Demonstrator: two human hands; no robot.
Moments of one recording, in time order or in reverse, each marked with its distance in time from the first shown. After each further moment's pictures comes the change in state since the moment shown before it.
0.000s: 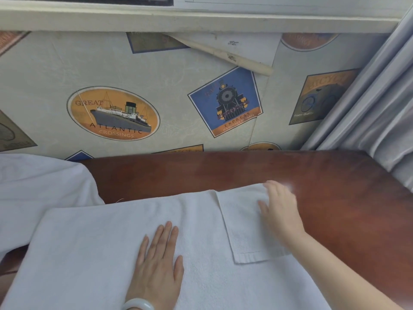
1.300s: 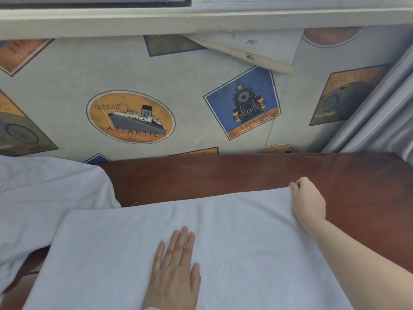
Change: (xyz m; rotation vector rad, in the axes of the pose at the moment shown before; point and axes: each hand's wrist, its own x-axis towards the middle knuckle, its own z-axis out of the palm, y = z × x) left_hand 0.002 -0.001 0.003 -0.002 0.074 0.028; right_hand 0.055 0.025 0.019 0.186 0.018 0.509
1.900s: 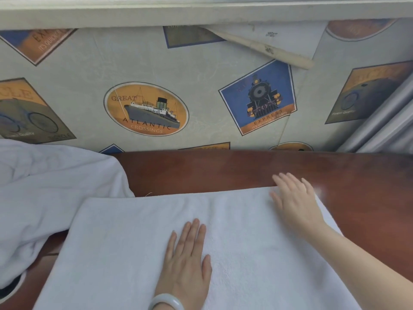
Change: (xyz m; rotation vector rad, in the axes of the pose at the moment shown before) left_hand -0.005 0.005 -0.009 0.048 -0.089 -0.028; right_hand -0.031 -0.014 0.020 -0.391 -0.080 -0.604
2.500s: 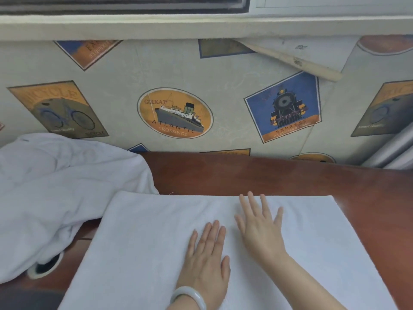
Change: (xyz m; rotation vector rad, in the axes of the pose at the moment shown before) left_hand -0.002 0.003 -0.006 -0.010 -0.130 -0.028; right_hand -0.043 -0.142 -0.002 0.066 -0.249 -0.033
